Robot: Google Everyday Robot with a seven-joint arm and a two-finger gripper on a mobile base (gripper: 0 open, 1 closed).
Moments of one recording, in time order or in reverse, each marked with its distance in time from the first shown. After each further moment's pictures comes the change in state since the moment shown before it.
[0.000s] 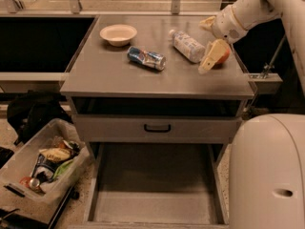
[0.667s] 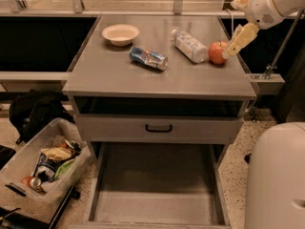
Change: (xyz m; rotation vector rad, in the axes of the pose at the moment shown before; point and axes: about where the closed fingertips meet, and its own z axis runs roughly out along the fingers) arm 0.028 -0.028 -0.088 0.224 0.023 0.061
